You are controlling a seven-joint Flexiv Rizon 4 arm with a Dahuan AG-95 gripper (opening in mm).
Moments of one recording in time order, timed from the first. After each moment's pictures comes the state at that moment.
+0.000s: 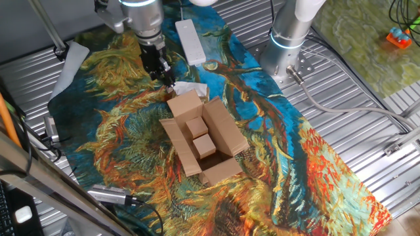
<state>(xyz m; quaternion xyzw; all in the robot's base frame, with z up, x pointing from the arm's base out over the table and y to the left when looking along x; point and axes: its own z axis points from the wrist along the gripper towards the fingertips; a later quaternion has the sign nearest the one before) 0.501 0.003 0.183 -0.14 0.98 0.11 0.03</state>
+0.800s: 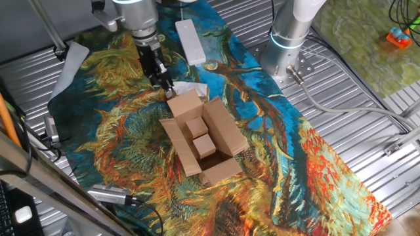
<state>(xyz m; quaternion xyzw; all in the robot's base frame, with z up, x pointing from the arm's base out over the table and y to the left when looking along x) 0.508 0.017 0.170 -0.12 0.98 0.15 0.02</state>
